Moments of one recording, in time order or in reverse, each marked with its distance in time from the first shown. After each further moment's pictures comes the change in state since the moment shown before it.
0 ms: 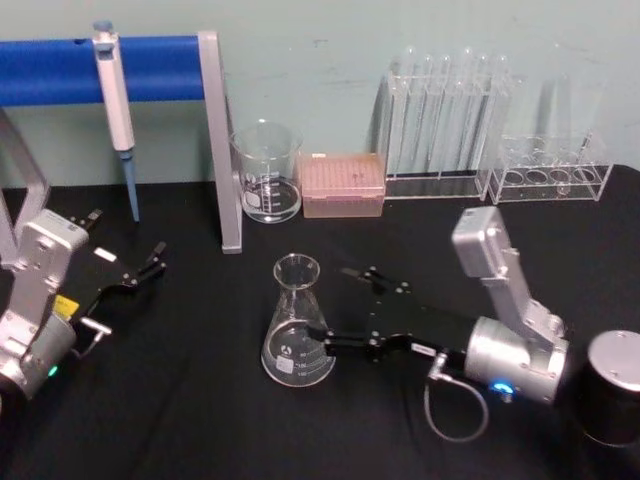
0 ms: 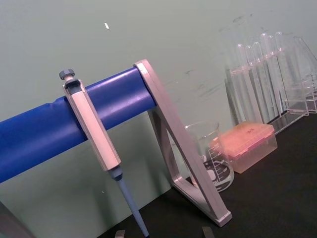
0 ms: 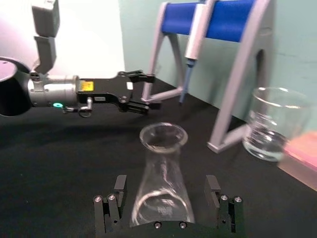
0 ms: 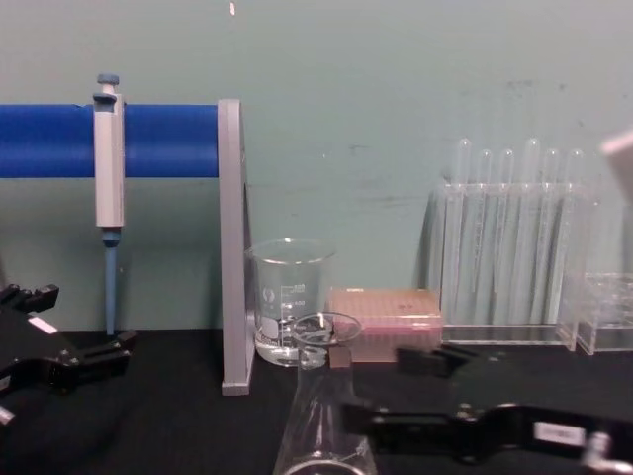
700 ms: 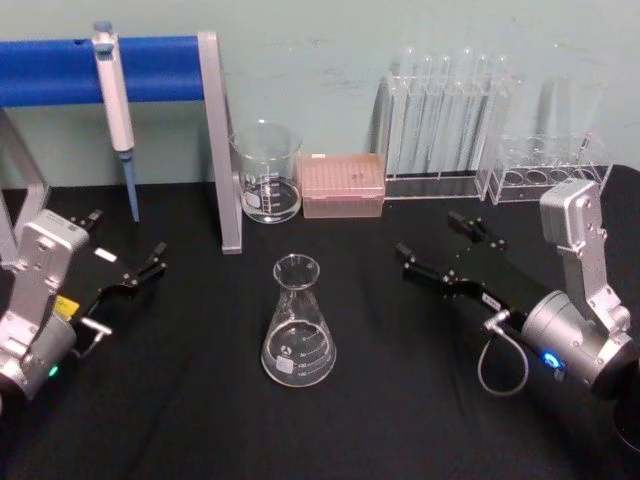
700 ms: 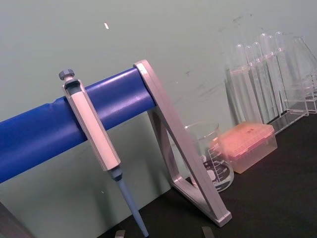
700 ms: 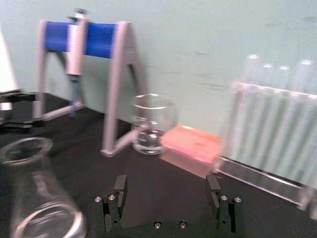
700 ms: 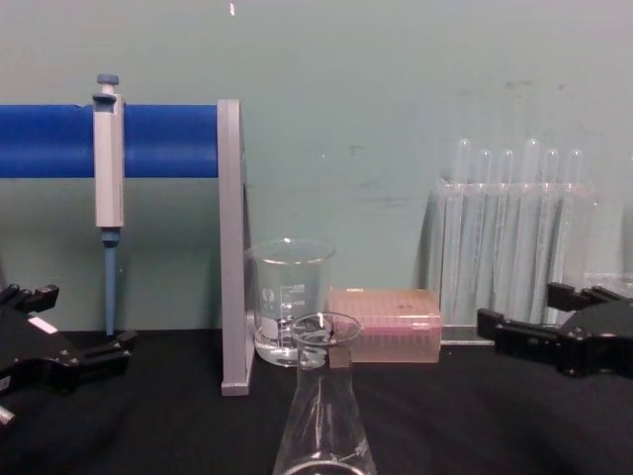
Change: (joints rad) left arm 0.000 0.000 0.000 0.000 0.000 0.000 0.000; right arm -0.119 -0.020 0.187 -0.061 -0.057 -0.026 -0.314
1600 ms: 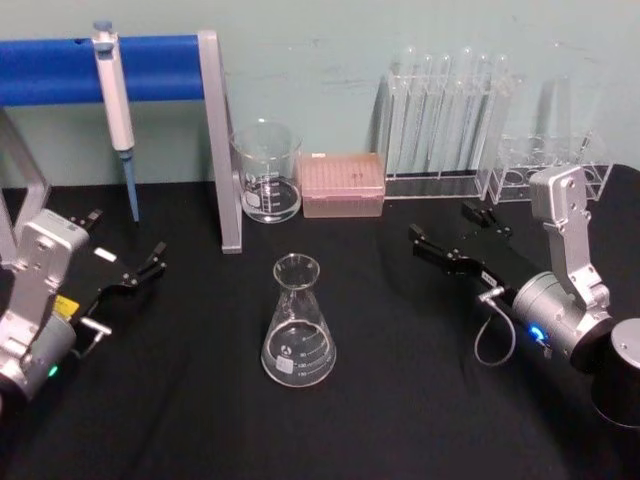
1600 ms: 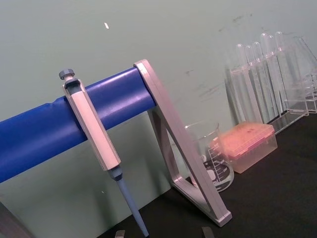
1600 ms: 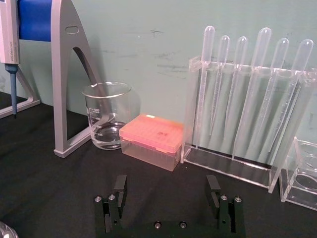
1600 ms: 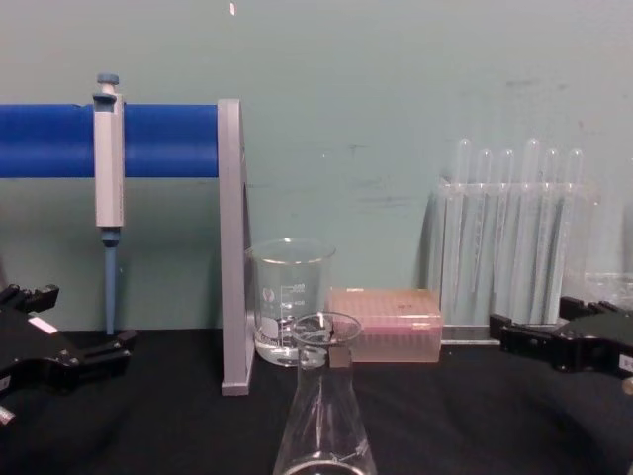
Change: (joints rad) left arm 0.000 0.000 0.000 0.000 0.000 0.000 0.000; right arm 0.116 -0.117 0.045 0.226 -0.066 -0.006 -0.022
